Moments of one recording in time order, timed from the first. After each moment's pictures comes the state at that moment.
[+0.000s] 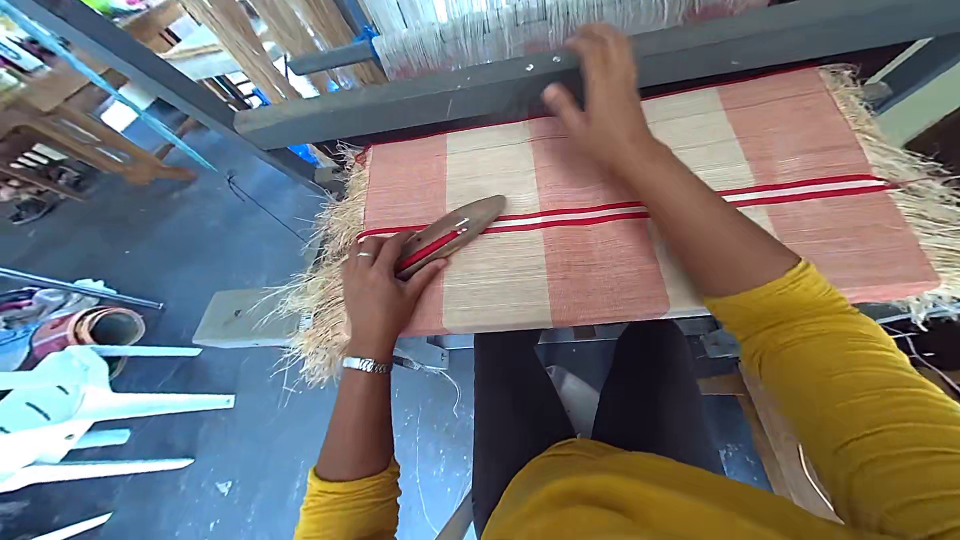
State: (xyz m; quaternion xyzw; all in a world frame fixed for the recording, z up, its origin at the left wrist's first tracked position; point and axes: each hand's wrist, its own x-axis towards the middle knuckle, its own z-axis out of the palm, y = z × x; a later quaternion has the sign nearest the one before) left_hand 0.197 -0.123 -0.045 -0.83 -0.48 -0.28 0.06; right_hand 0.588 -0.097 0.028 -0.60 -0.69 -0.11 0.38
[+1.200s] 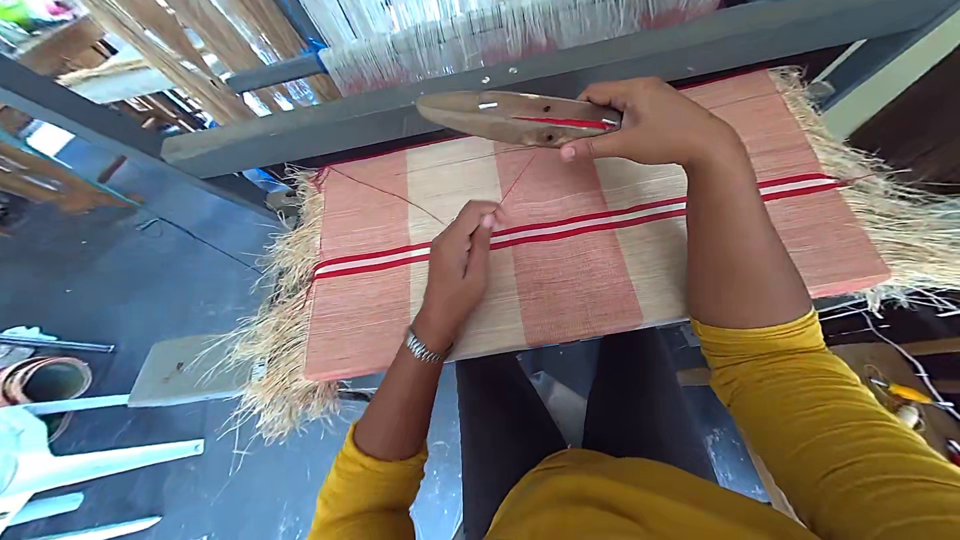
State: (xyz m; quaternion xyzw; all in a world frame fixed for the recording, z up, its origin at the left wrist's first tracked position) left_hand 0.339 -0.137 -0.021 -0.86 -0.21 -0.40 -0.24; right_hand 0.649 -0.161 0.055 -0.59 -0.72 0.14 0.33
